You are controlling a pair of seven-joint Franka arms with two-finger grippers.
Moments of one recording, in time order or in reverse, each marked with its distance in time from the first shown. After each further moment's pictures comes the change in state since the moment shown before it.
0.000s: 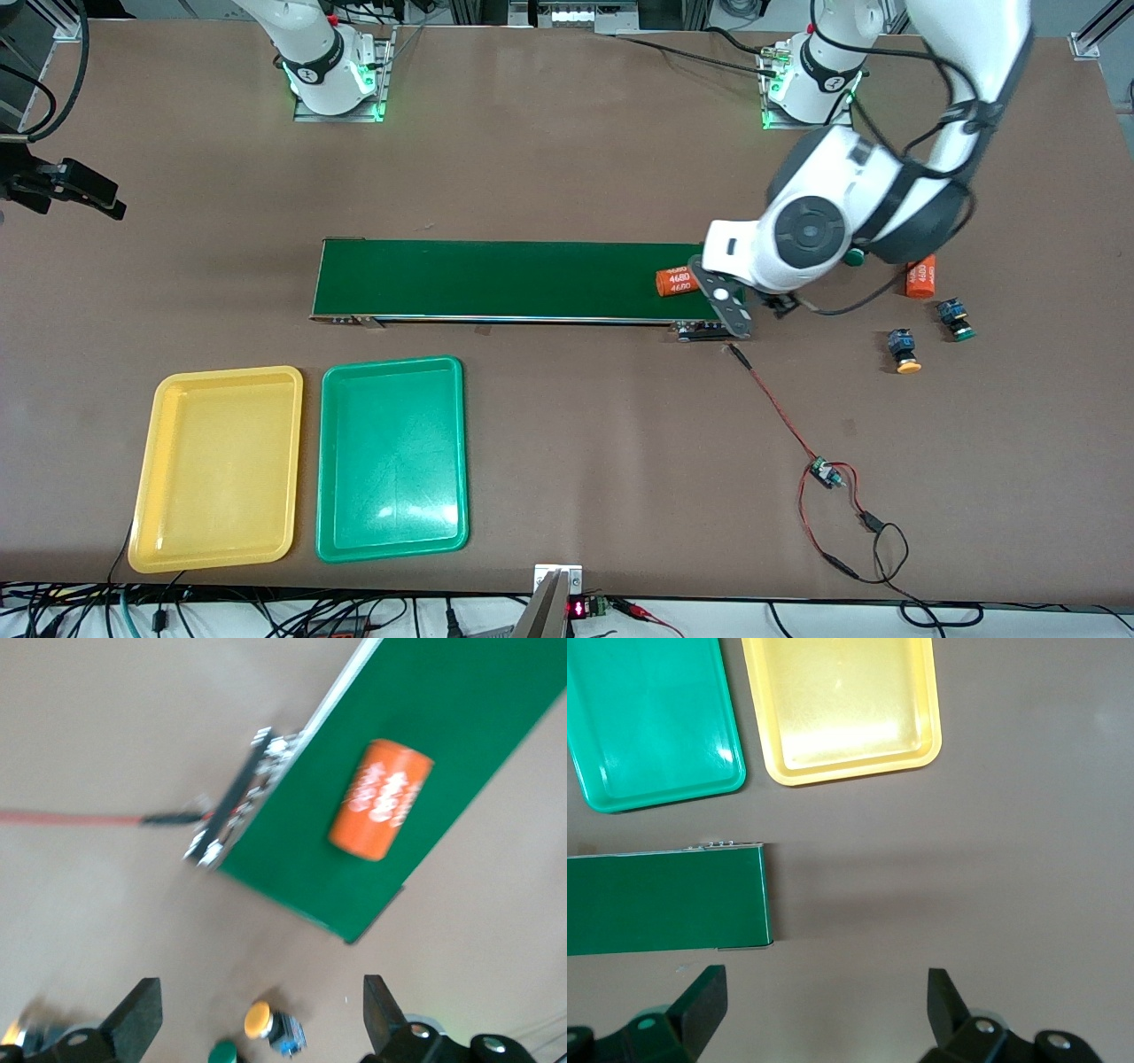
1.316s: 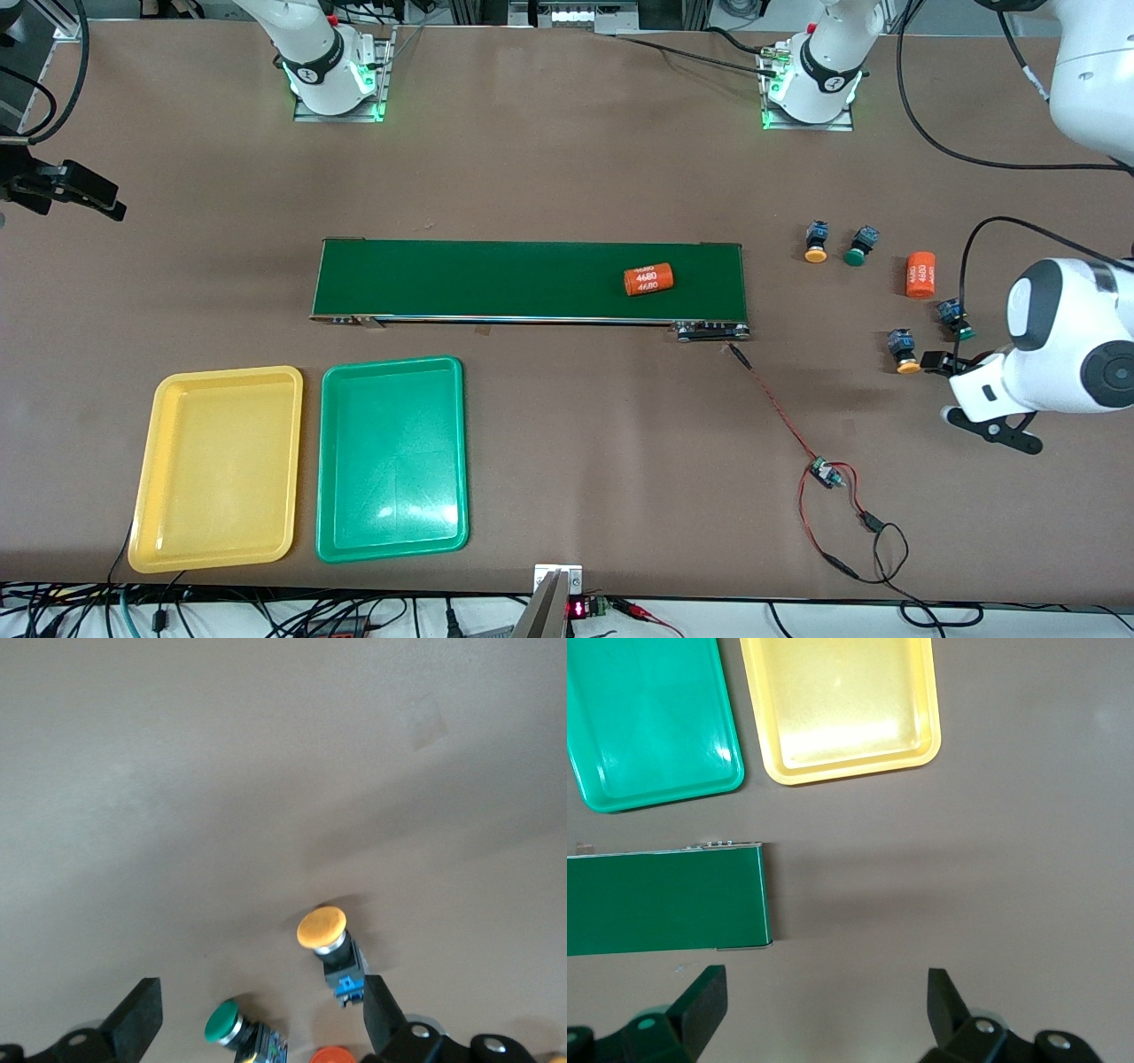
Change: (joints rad) left arm 0.267 0.299 0.215 0.220 0.216 0.176 -0.078; right arm -0.002 0.003 0.000 0.000 0.000 0.000 0.000
